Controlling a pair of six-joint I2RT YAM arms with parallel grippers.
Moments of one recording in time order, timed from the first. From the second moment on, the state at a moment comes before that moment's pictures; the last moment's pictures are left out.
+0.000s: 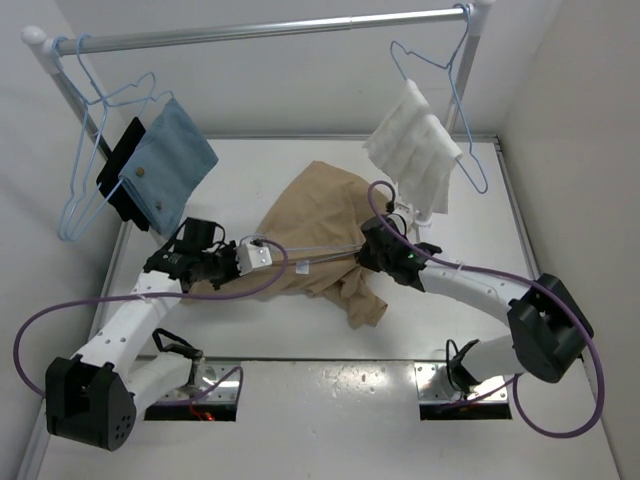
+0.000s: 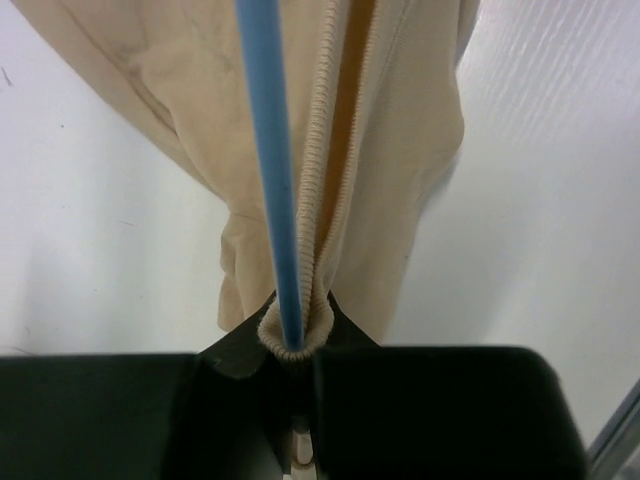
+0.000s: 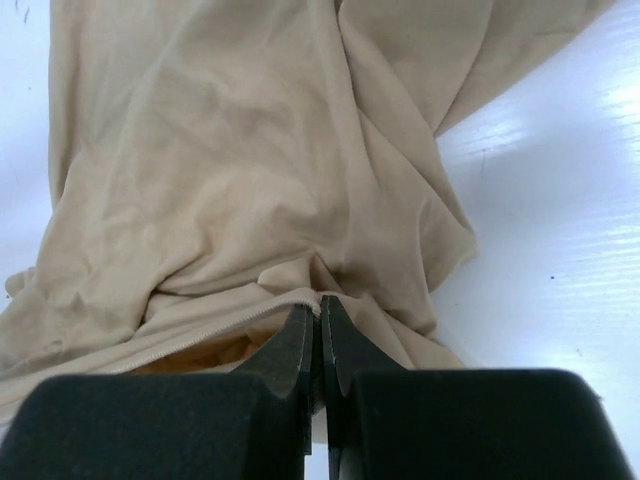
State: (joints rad) left arm -0.20 1.01 0.71 -0.66 0.36 1.00; right arm 0.68 1.40 0.75 -0.18 0.33 0.94
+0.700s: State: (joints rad) left arm -0.27 1.13 0.67 -0.56 0.14 1.20; right arm 0.63 1.46 0.70 -0.09 0.22 0.84
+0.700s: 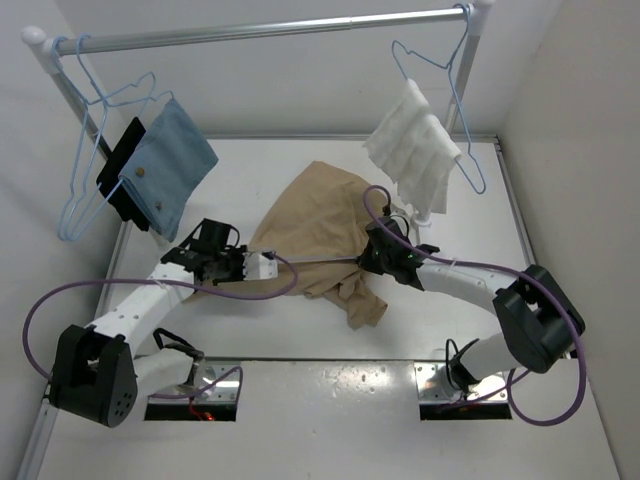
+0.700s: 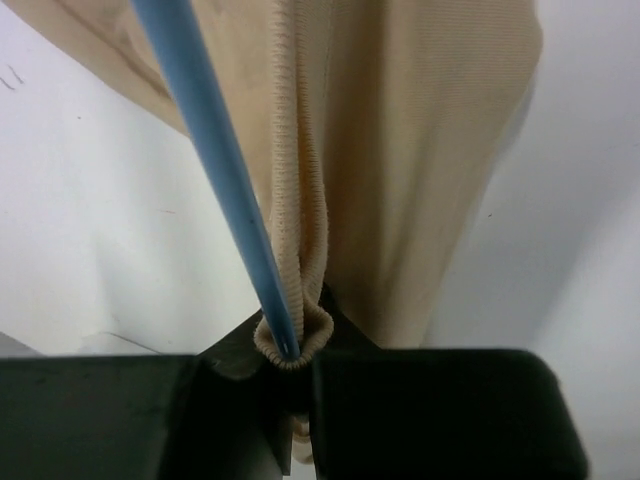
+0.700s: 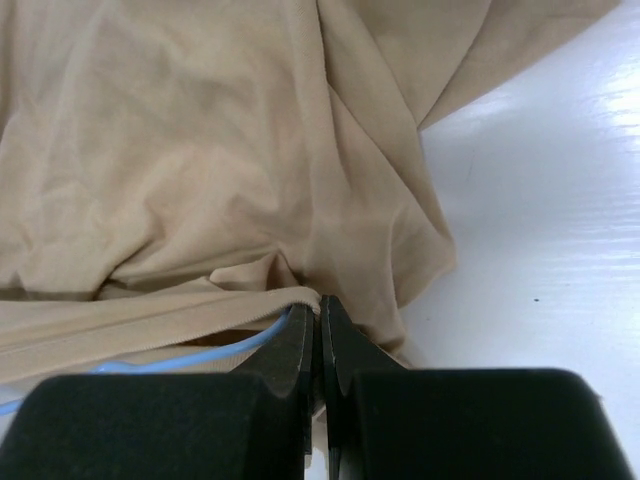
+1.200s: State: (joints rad) left arm -0.32 1.21 0.73 -0.64 0.11 1.28; right arm 0.64 1.45 0.79 -0.10 0.25 0.52
